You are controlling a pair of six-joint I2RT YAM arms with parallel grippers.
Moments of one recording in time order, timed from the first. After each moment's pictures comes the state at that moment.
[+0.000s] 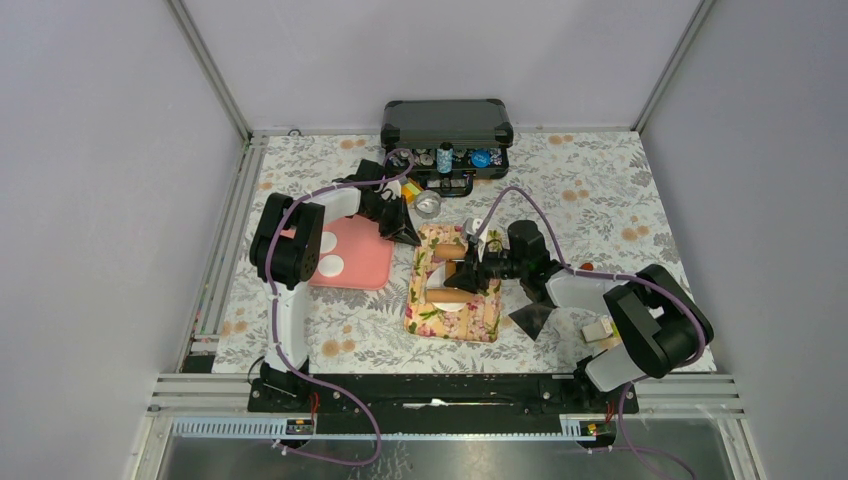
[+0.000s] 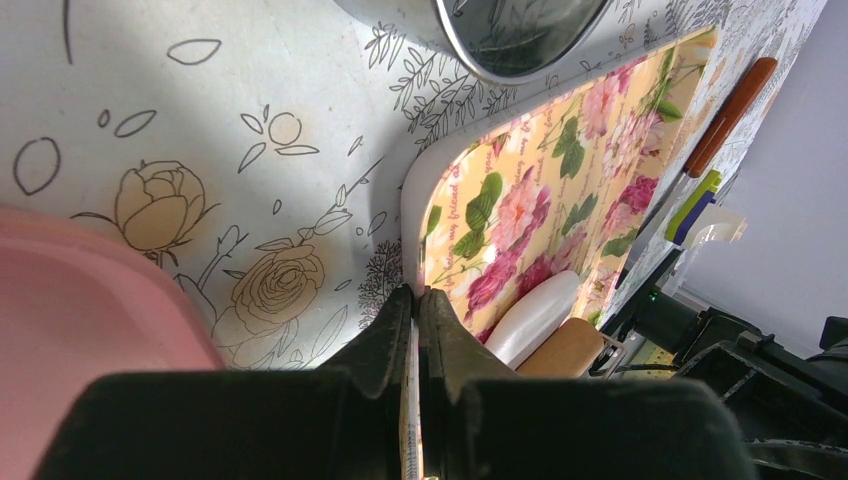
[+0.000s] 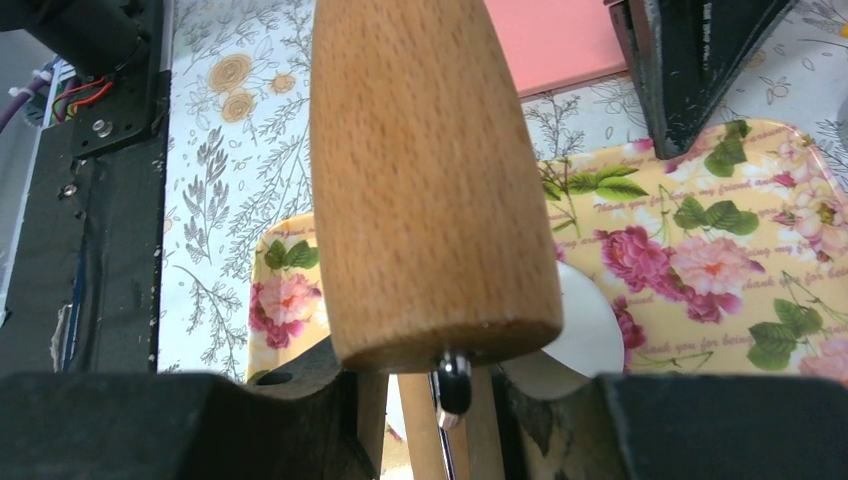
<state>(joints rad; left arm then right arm) -0.31 2.14 1.43 -0.45 0.71 -0.42 0.54 1.51 0.54 0.53 -0.82 -0.10</state>
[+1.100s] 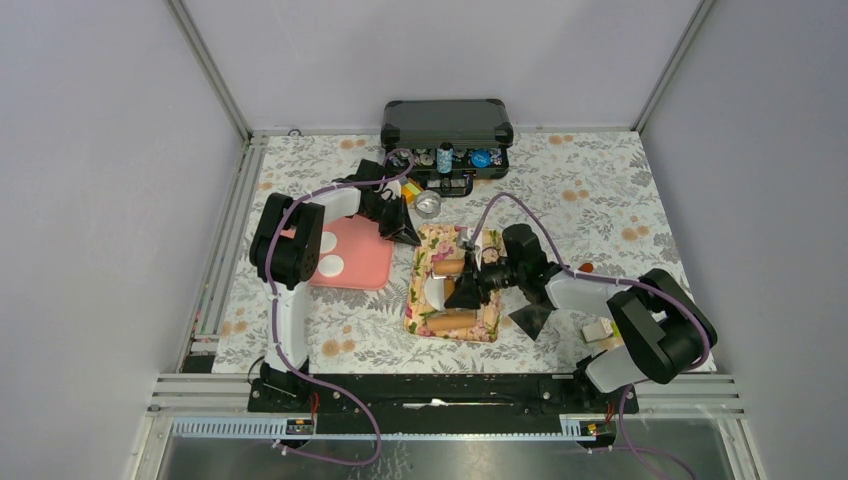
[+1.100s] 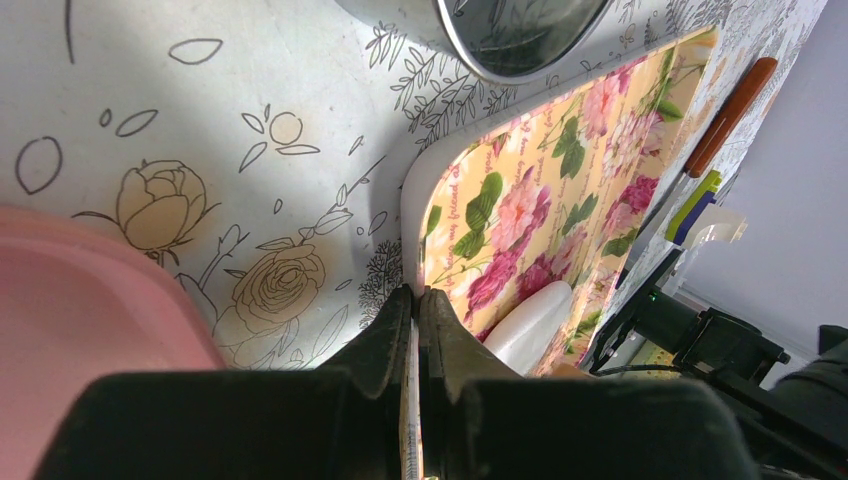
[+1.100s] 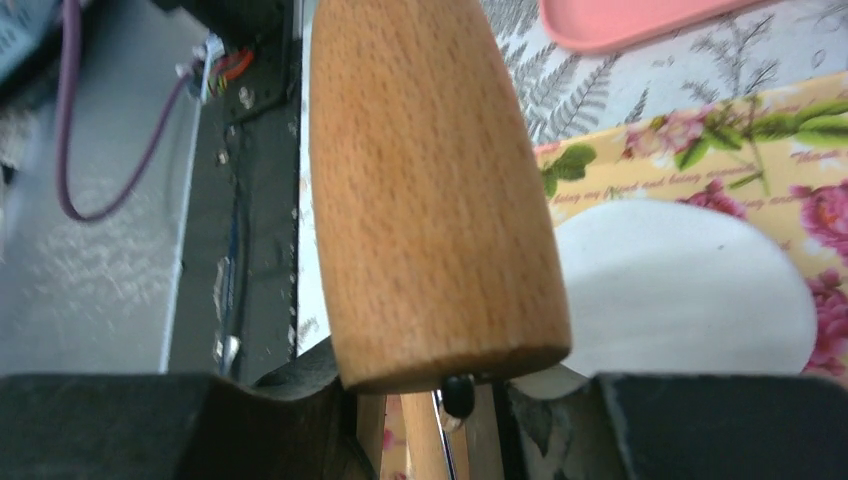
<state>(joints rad) -0.31 2.14 1.43 -0.45 0.71 -0.42 0.57 1.48 0.53 0.37 -0.98 -0.06</state>
